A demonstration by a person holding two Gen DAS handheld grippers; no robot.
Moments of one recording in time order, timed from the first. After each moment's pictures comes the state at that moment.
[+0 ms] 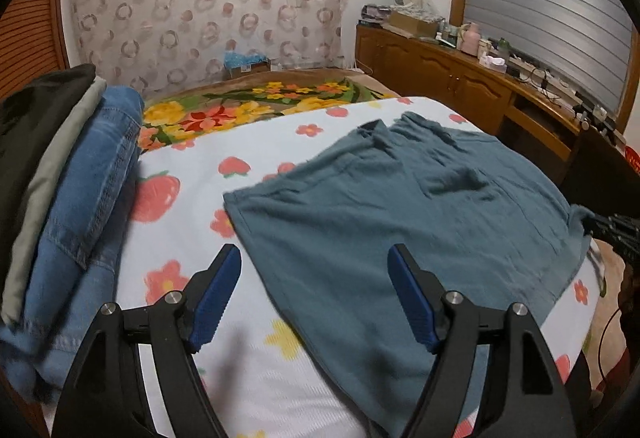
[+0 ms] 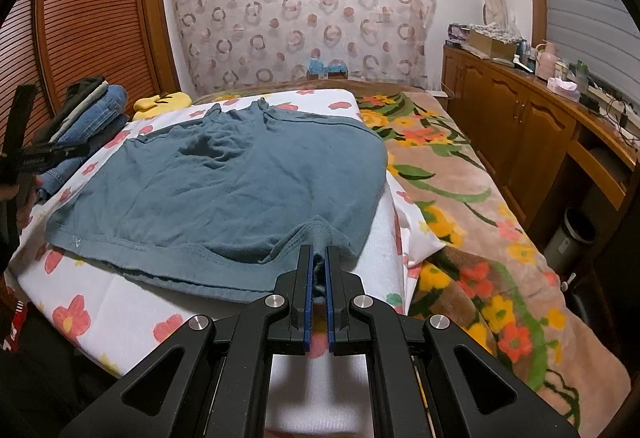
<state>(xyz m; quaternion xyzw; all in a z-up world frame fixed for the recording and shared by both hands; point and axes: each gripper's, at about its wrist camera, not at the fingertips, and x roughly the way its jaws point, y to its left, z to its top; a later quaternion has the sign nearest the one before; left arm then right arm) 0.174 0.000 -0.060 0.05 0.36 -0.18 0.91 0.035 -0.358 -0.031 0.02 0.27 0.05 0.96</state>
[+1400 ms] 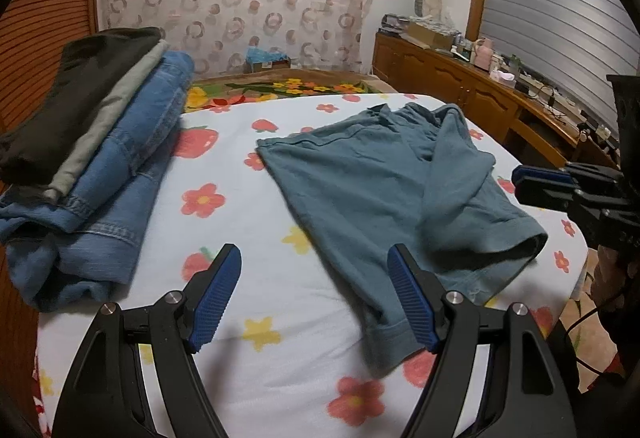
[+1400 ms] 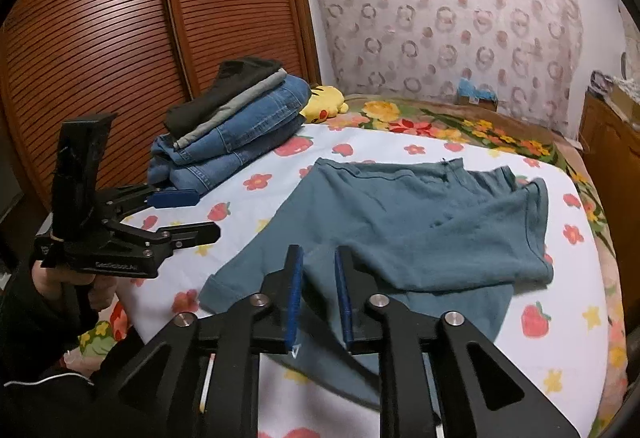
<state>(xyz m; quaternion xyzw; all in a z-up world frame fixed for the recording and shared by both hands) 0.102 0.031 -0.064 0.01 0.35 -0.15 0.92 0.131 -0.226 -0.002 -0.04 0.25 0.28 0.93</state>
